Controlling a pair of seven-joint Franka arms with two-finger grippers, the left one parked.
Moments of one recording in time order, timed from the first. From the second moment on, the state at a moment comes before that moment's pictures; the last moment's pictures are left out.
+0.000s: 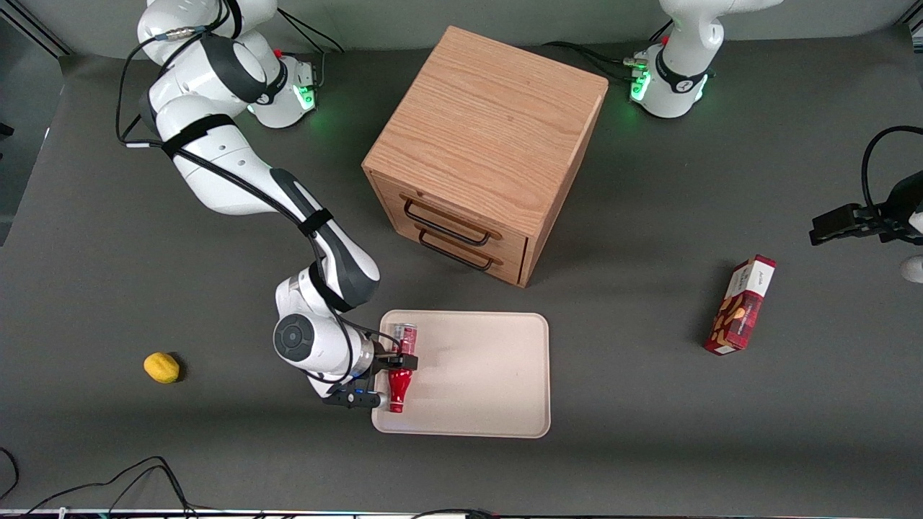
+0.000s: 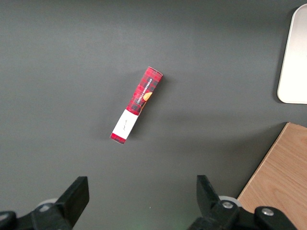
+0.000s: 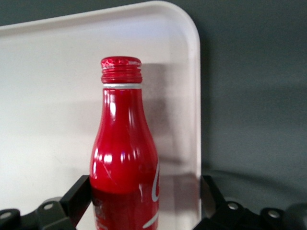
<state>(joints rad) 0.18 1.08 0.33 -1.11 -0.09 2.26 0.48</state>
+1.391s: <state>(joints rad) 0.03 0.51 0.29 -1.06 -0.11 1.60 0.43</state>
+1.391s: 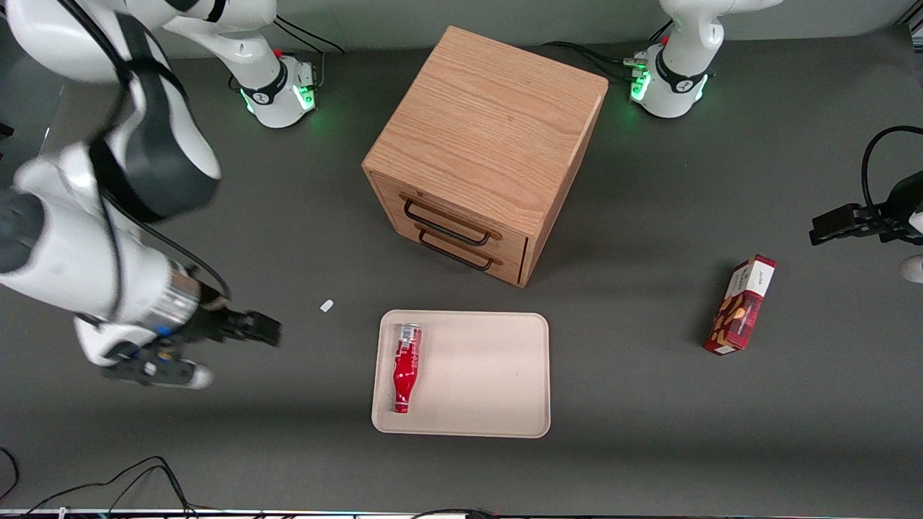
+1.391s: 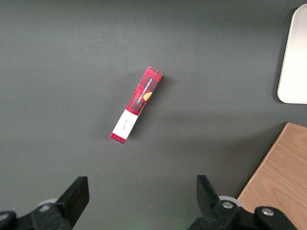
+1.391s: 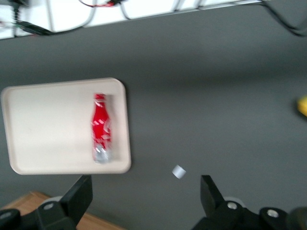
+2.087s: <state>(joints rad) 0.02 -0.05 0.04 -1.48 0.03 1.35 0.37</state>
